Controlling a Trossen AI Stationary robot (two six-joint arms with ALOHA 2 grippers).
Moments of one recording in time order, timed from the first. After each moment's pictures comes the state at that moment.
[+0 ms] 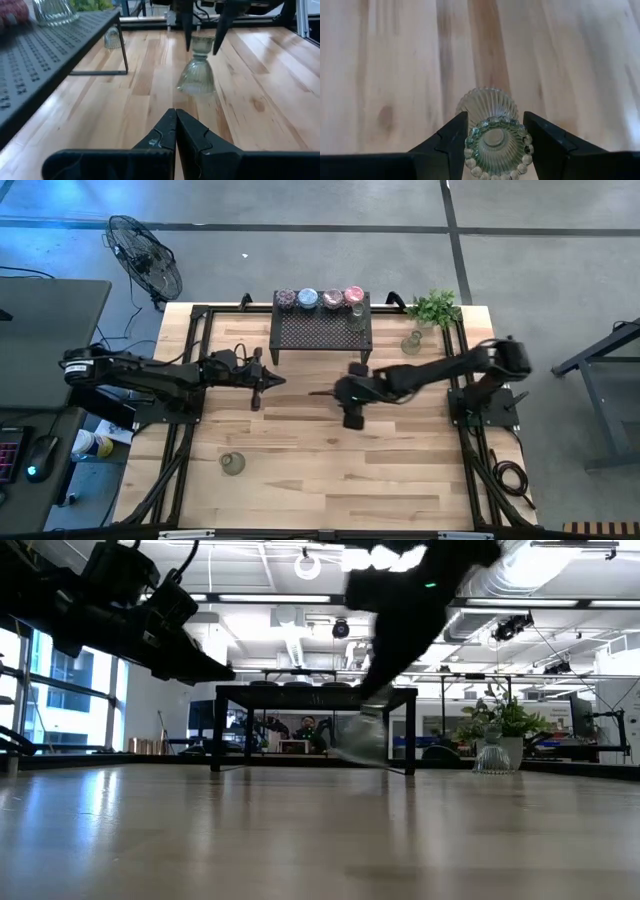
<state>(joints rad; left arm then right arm) 0.20 1.07 0.23 0.61 0.14 0.09 0.08 1.67 1.12 -0.43 0.17 0.14</state>
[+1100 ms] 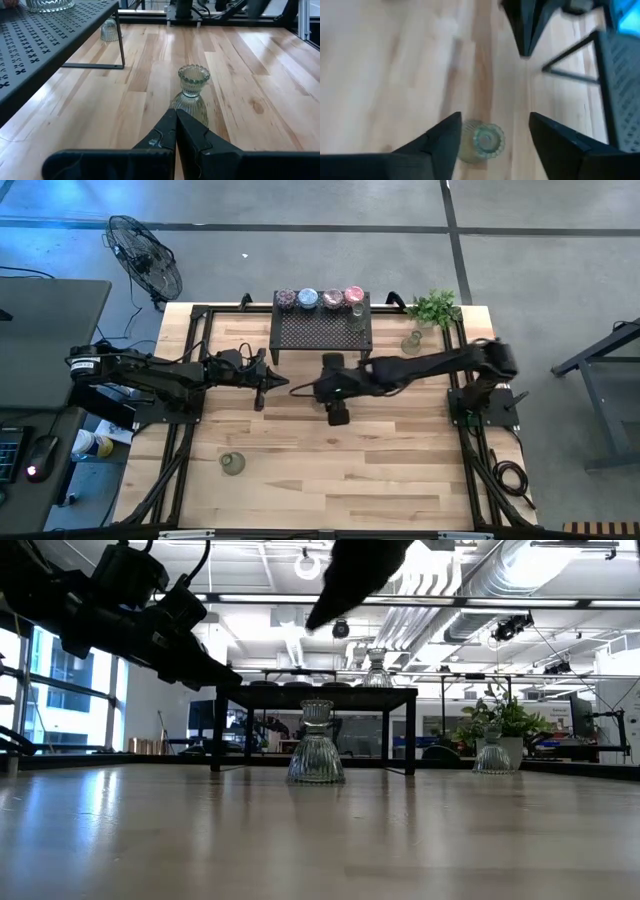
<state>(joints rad) 0.20 1.14 0.26 0.63 0.15 0.05 0.08 1.78 1.48 -0.55 0.19 -0.16</state>
